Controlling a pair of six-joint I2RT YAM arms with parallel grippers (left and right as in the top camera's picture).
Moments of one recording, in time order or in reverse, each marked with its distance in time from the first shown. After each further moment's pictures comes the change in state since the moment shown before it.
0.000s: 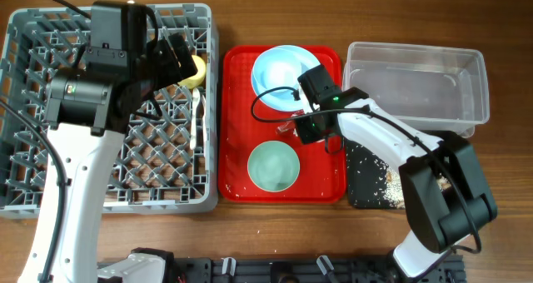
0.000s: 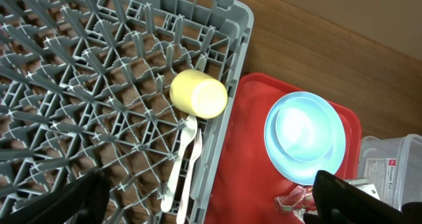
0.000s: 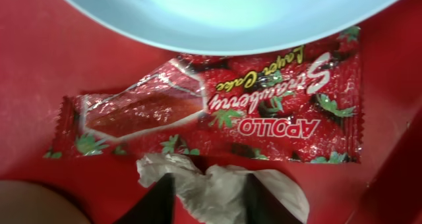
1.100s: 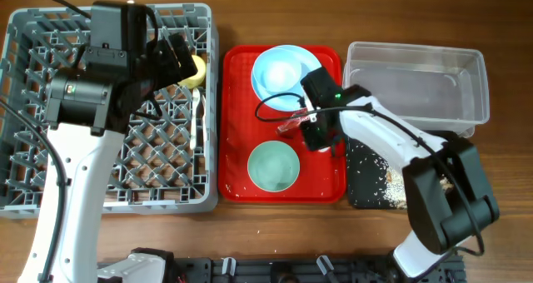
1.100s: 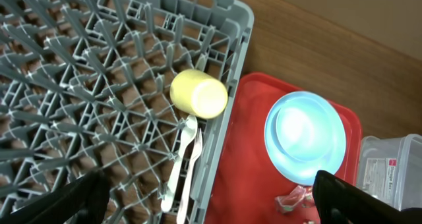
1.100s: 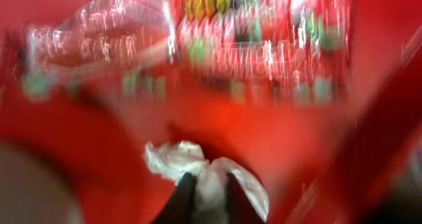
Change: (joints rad) left arm 0.000 0.000 0.000 0.001 0.000 0.000; right arm -0.009 -0.013 0.035 -0.185 0.019 -0.001
